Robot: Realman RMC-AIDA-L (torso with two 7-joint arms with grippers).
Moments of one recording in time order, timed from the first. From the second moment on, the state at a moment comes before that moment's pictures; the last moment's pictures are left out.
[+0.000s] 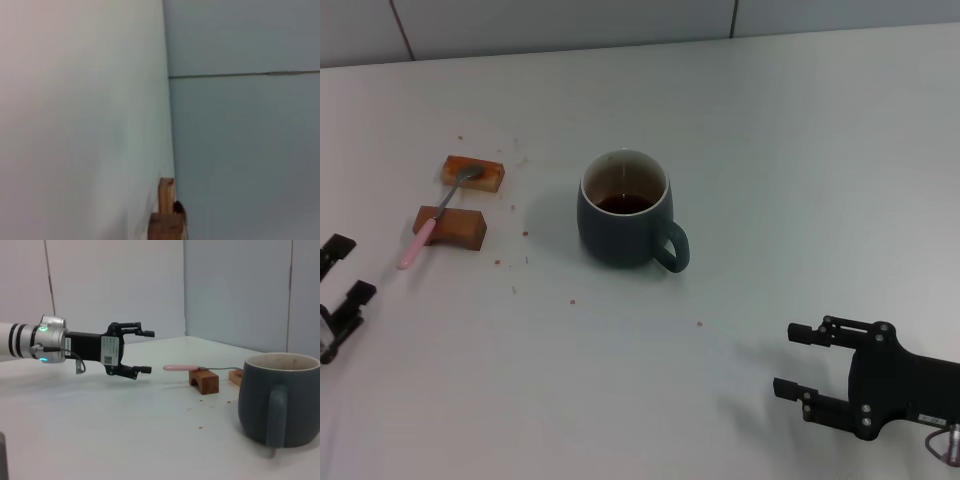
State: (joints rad) left arm -0.16 -2.06 0.39 0.21 1.59 1.44 -2.05; right arm 0.29 2.07 -0.57 -0.36 -2.06 -1.61 0.67
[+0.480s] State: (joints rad) left arm -0.19 -2.07 0.38 0.10 1.58 1.41 -2.06; right arm 0.30 2.07 -0.57 -0.36 -2.06 -1.61 0.67
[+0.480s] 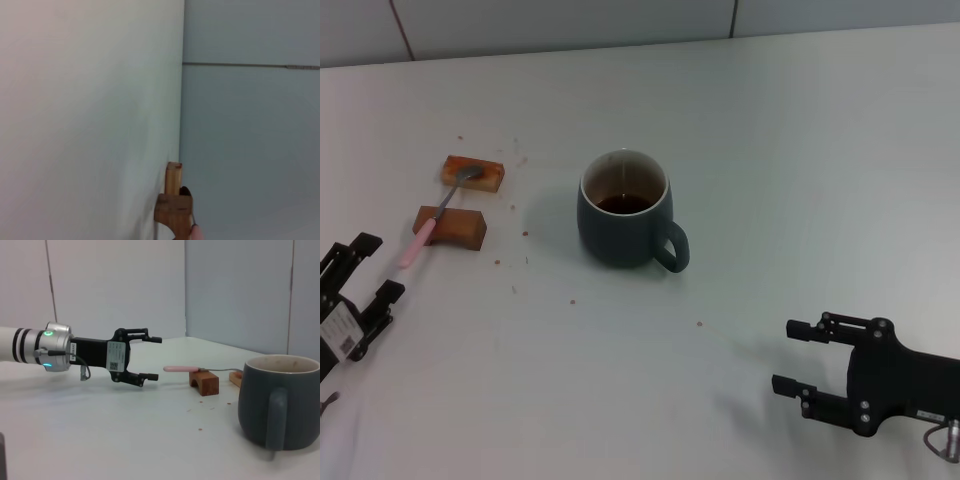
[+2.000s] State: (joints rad) left arm -0.31 -2.07 0.35 0.04 1.58 1.28 -2.06; right arm 0.32 2.08 -0.57 -0.36 -2.05 -1.61 0.68
